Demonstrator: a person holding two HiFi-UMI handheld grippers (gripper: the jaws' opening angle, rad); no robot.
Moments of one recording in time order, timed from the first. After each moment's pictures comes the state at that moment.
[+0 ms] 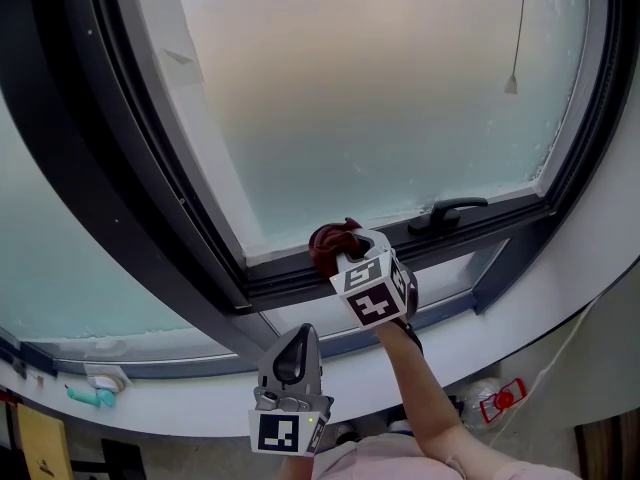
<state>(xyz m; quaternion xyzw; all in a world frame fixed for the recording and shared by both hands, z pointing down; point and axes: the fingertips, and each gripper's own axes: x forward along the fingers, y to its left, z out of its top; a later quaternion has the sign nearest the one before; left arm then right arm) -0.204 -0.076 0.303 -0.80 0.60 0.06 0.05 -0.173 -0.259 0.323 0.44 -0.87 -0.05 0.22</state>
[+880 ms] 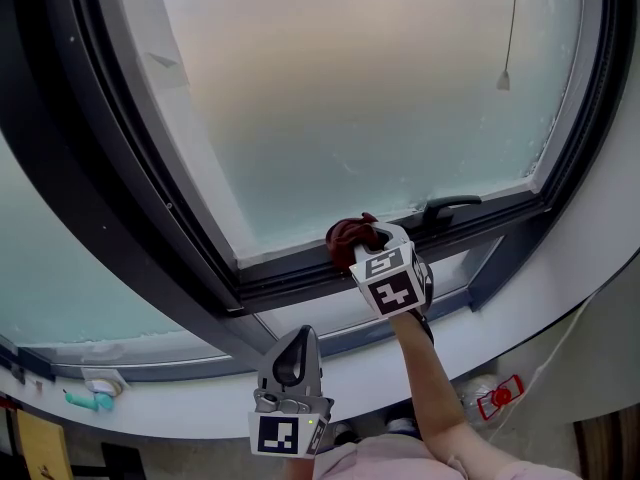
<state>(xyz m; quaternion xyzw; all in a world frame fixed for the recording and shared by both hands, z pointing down) -0.193 -0.079 0.307 -0.81 0.59 0.06 0.04 -0.125 -0.277 0.325 0.47 -0.86 -0.03 0.23</state>
